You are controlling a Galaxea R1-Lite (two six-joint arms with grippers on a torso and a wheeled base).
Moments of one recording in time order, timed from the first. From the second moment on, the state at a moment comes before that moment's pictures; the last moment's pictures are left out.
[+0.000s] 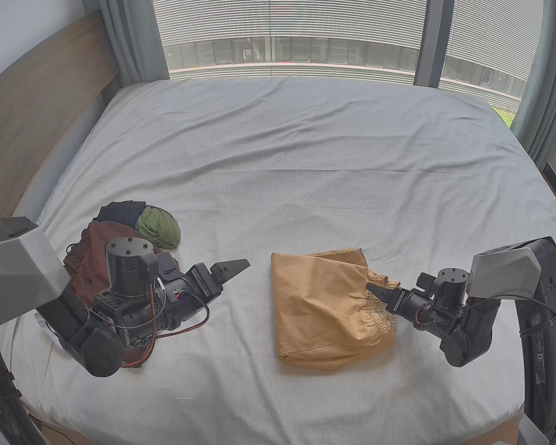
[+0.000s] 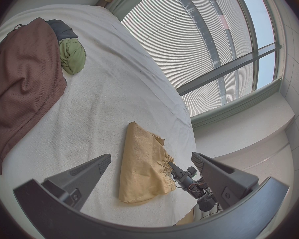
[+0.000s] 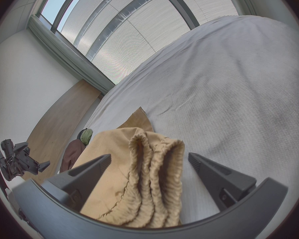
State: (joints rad) left arm -0.42 2.03 -0.57 -1.13 -0.21 -0.85; right arm 0.22 2.55 -0.70 -1.55 0.26 0.56
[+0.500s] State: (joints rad) left arm -0.42 2.03 -0.57 -1.13 -0.21 -0.85; right arm 0.23 2.46 -0.52 -1.46 0.35 0.60
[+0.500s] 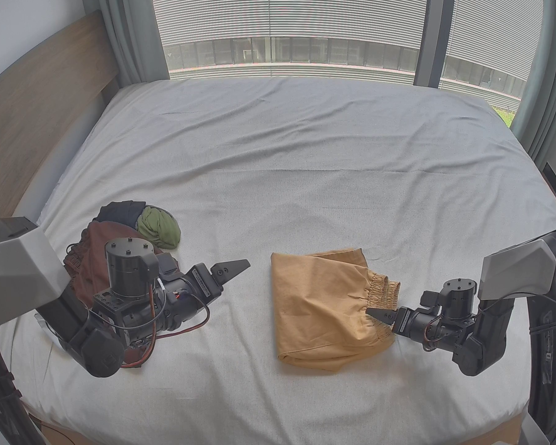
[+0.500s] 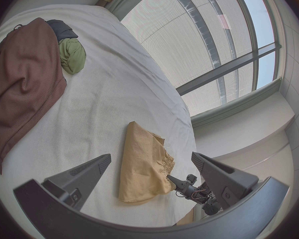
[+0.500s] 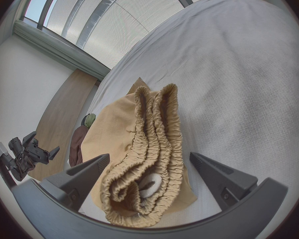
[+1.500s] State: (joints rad) left arm -0.44 2.04 -0.56 -1.16 -0.20 -0.85; right arm 0.32 2.50 -0.56 -1.50 0.36 0.74
